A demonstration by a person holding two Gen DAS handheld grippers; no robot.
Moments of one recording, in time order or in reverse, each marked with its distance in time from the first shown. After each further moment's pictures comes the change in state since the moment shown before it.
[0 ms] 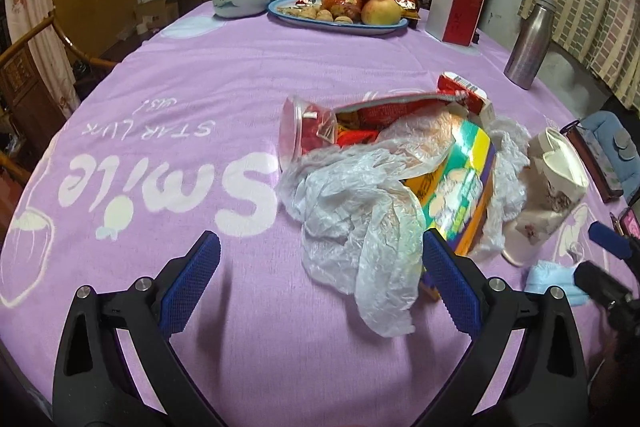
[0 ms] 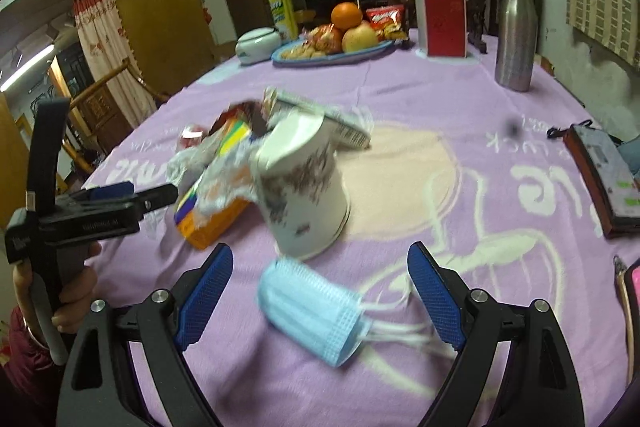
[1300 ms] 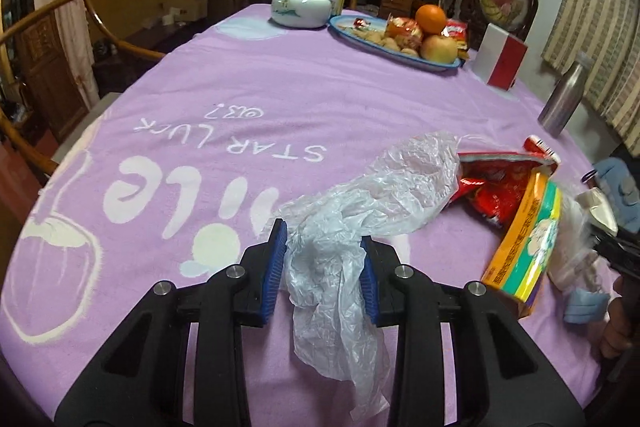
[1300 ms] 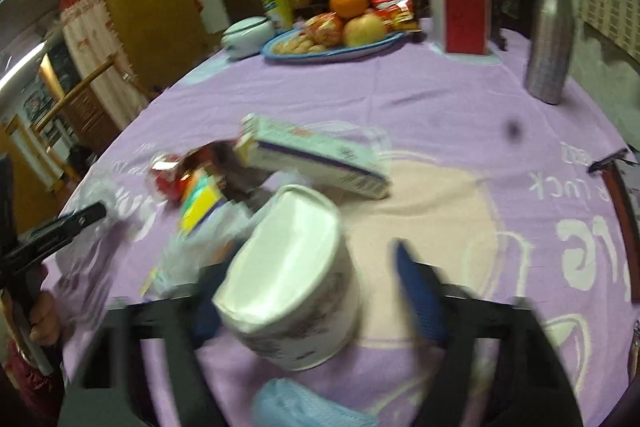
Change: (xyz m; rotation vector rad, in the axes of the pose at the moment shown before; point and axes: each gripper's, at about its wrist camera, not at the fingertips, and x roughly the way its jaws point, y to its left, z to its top) left arm -0.004 0.099 0.007 -0.123 -0.056 -0.012; right arm 0.066 0.003 0.055 0.035 0.057 -0.023
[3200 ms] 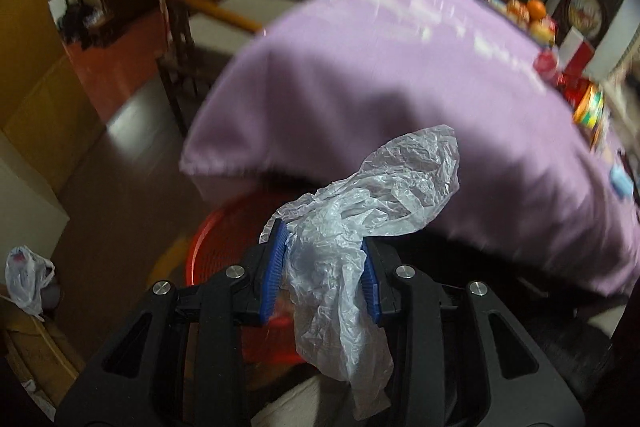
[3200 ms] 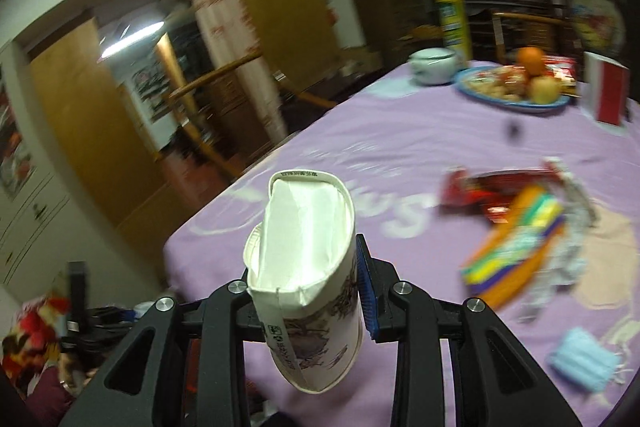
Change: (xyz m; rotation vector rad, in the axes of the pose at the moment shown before) left arm -0.161 0.184 -0.212 -0.250 0.187 0.195; right arm -0.077 0.207 -0.042 -0.254 -0.058 0.413
